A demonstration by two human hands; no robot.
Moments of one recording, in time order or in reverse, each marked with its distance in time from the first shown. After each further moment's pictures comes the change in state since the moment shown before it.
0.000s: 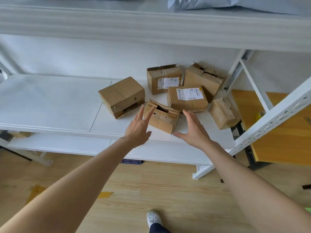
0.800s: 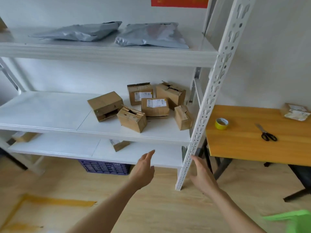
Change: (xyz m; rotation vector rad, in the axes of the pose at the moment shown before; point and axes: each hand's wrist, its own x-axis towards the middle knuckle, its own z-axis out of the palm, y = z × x) left_hand -0.172 0.226 0.099 -0.297 -0.029 -0.135; right_hand -0.251 0.179 -0.058 0.094 0.073 0.055
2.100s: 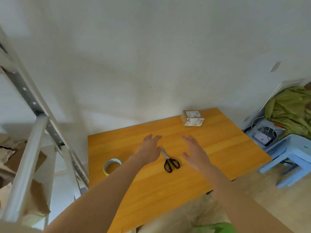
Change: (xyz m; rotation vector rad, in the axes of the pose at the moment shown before) left_hand 0.444 0.476 0.256 0.110 -0.387 0.428; right_hand 0.258 0.363 -0.384 -0.156 0.208 0.375
